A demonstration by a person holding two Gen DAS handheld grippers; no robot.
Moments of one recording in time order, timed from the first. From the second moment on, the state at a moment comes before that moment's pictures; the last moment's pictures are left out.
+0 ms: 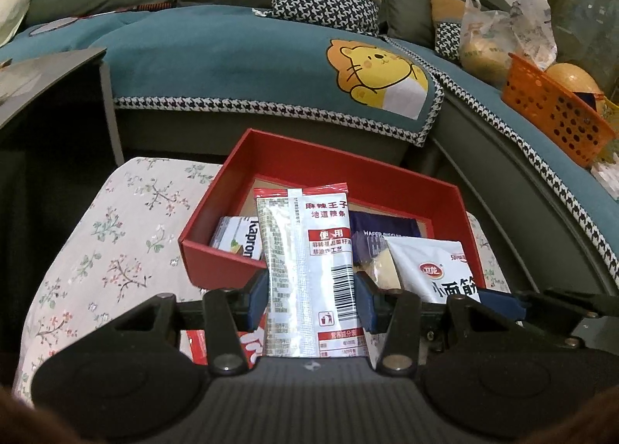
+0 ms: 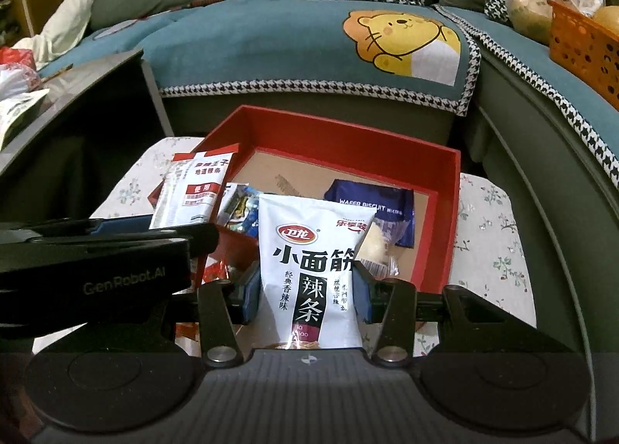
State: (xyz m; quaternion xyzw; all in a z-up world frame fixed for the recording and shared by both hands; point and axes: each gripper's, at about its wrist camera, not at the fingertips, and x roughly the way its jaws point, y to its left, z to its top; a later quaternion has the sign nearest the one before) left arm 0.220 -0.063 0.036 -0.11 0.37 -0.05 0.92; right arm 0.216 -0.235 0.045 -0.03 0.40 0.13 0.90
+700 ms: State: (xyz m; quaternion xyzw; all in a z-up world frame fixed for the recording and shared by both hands) left arm 0.264 -0.068 0.032 -0.10 0.37 -0.02 0.92; right arm 0.254 -0.251 0.047 -0.01 0.39 0.10 0.92
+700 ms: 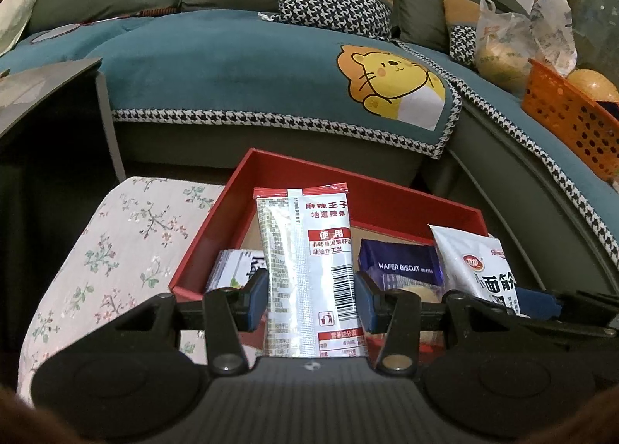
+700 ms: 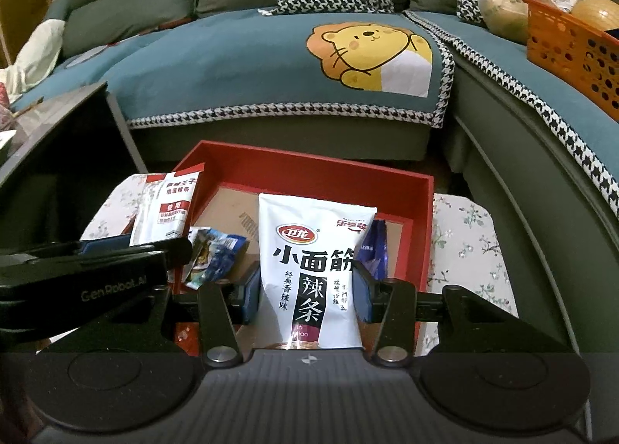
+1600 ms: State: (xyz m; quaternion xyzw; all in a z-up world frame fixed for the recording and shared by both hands) left arm 0.306 -0.076 0.021 -0.09 0.37 -0.01 0.92; right arm 0.289 -0.254 0.033 0.01 0.40 0.08 0.91
